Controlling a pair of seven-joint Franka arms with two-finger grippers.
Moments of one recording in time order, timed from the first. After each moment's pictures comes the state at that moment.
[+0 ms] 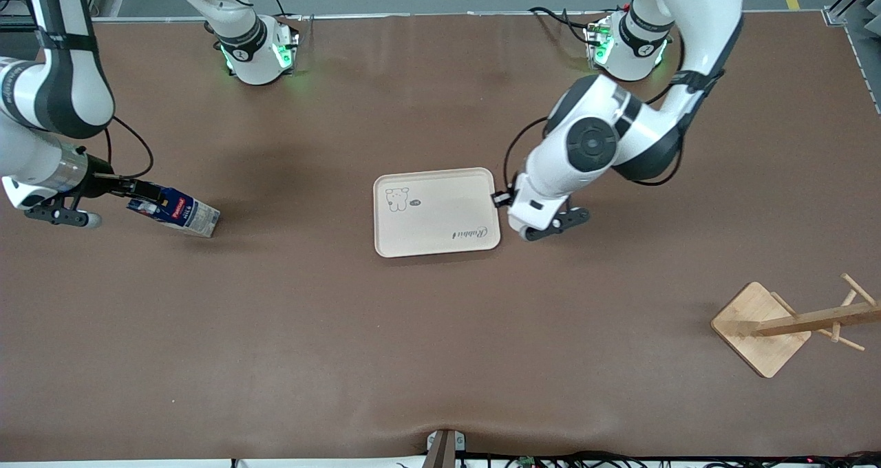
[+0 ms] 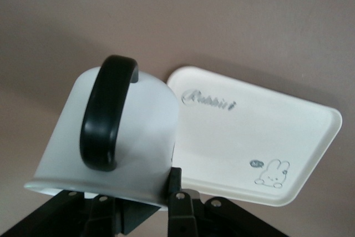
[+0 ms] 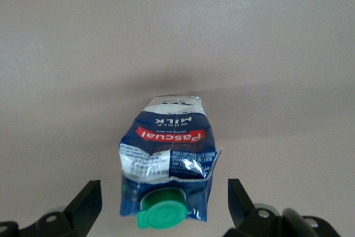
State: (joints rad) left arm -0.18 0.46 -0.48 -1.68 -0.06 2.01 -0.98; right arm -0.19 0.05 -0.03 -2.17 0.06 2.09 -0.06
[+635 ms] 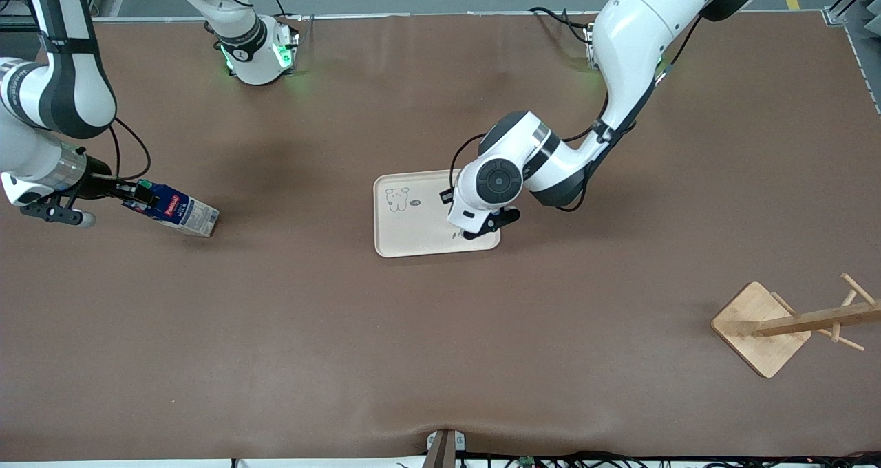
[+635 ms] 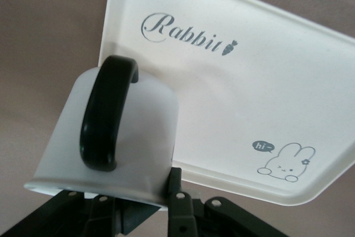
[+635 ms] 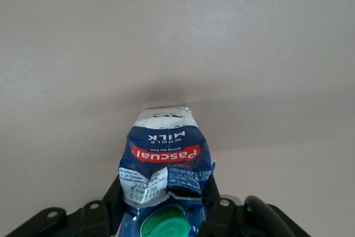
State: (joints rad) left arm -0.33 0.72 -0.48 -1.54 -0.06 2.00 -1.13; right arm -0.22 0.04 -0.03 -2.20 0.06 2.15 -0.06
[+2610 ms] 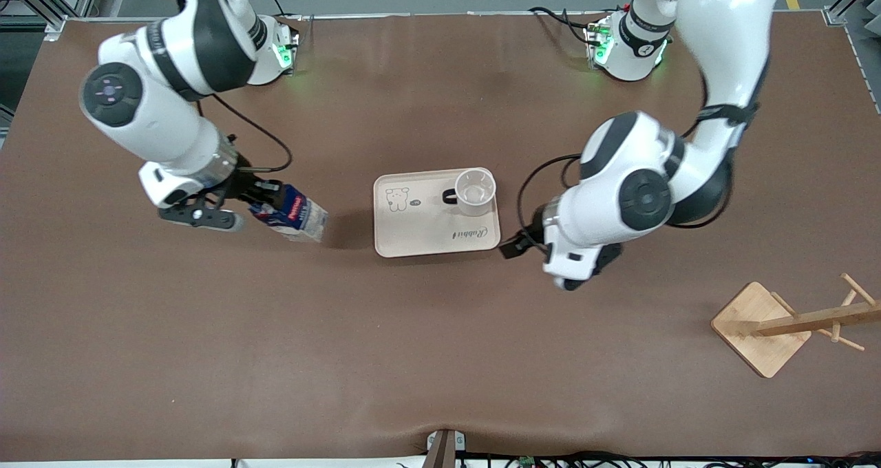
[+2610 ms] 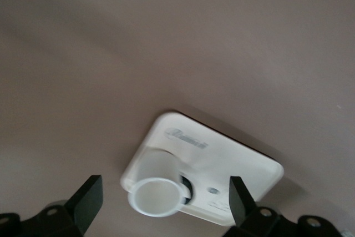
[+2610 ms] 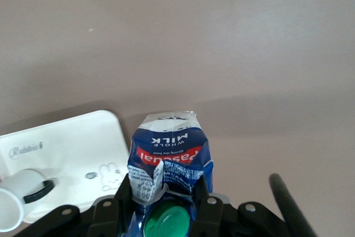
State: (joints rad) left arm -0.13 0.56 -0.41 -1.32 -0.04 1.77 -1.06; right arm 0.37 0.14 0.00 -1.79 0.09 1.91 0.51
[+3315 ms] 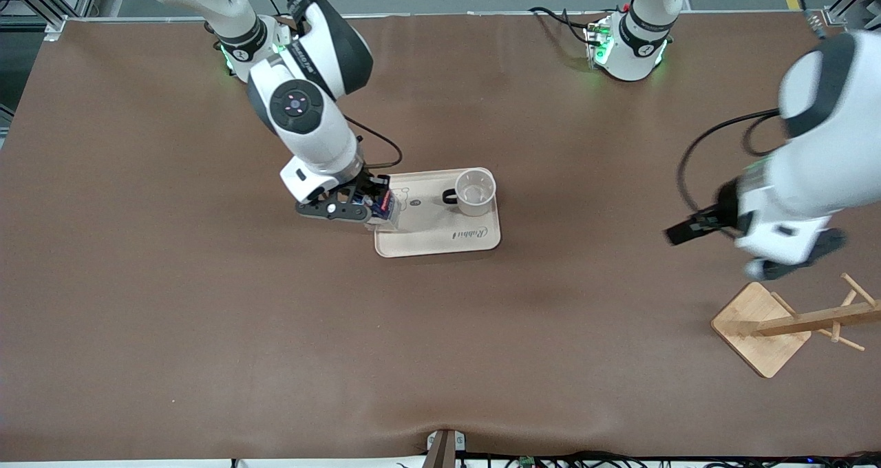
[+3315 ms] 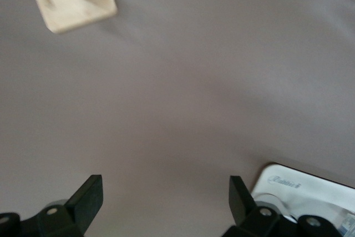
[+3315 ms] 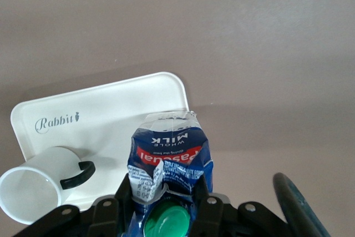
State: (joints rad) left arm 0.20 0.33 -0.40 -1.32 0.08 1.57 -0.58; right arm 0.61 0.32 0.00 -1.74 0.09 2.02 0.68
